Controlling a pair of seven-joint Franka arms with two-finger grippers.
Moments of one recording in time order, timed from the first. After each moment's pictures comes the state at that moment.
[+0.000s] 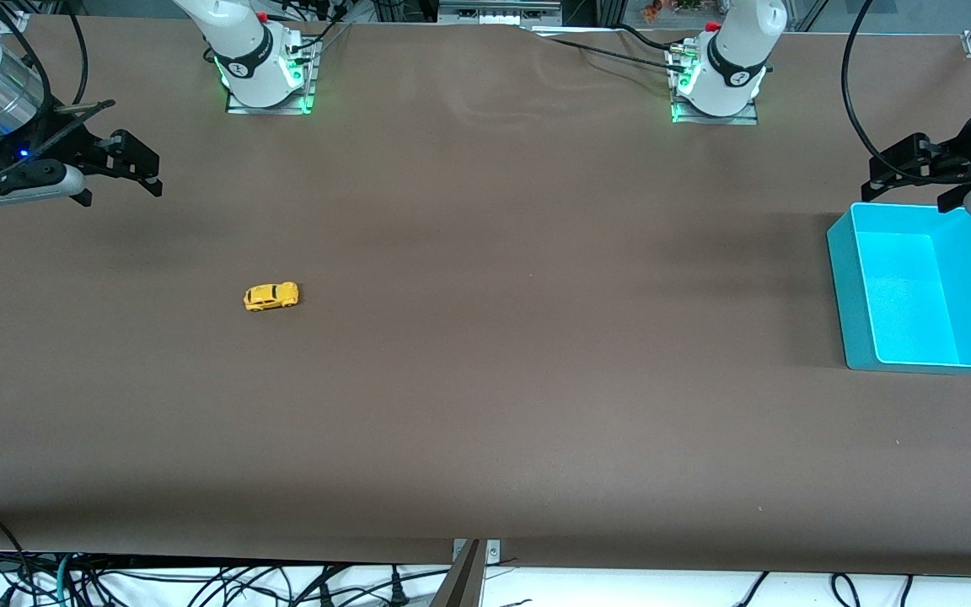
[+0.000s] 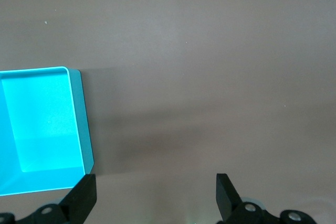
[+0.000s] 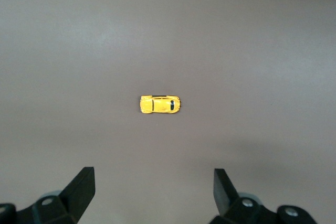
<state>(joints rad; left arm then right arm) -0.01 0.07 0.00 -1.42 -0.06 1.42 0.09 -0.05 -0.14 0.14 -1.84 0.05 1.75 -0.07</state>
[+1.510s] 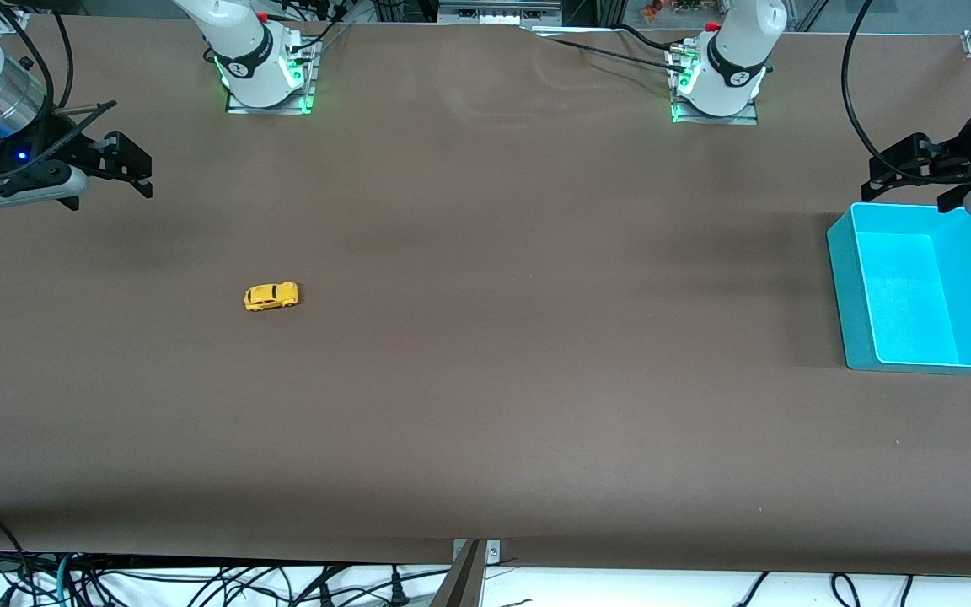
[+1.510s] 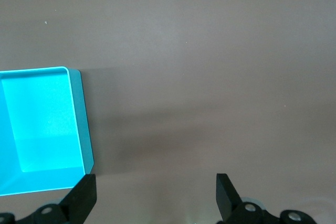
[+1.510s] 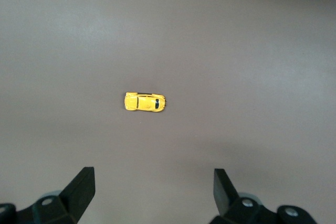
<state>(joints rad) -0.01 0.07 0.00 -1.42 -0.06 1.42 0.09 -0.05 -0.14 0.14 -1.85 -0.01 1.76 -0.14</state>
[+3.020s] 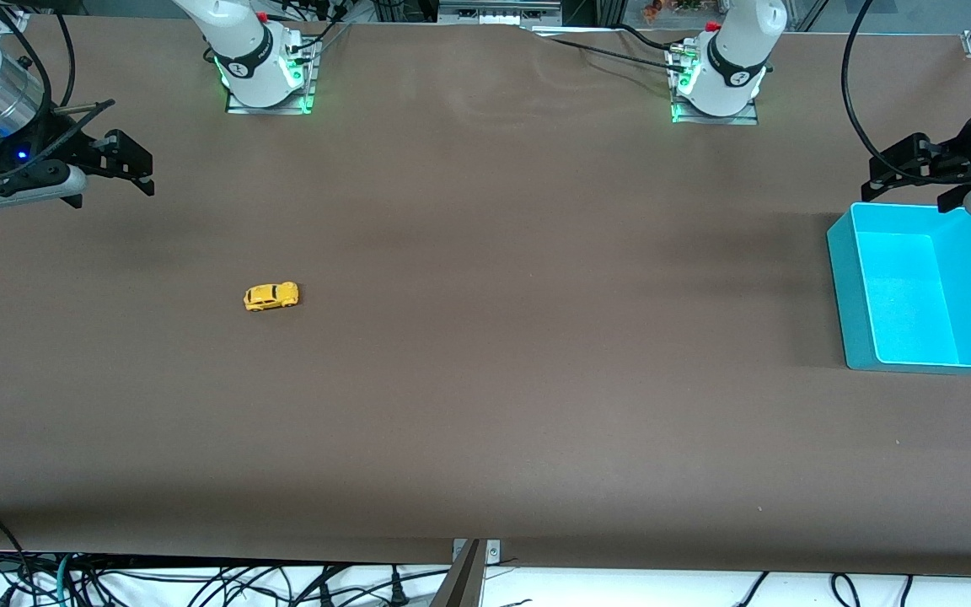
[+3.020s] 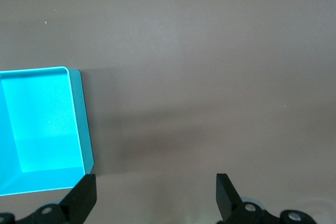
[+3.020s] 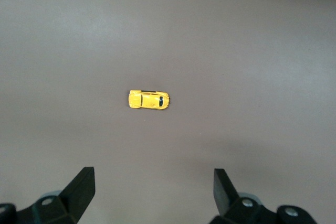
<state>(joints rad) -0.01 0.07 0.00 -1.42 -0.06 1.42 0.09 -0.05 -0.14 0.13 -1.85 0.01 1.74 -0.14</state>
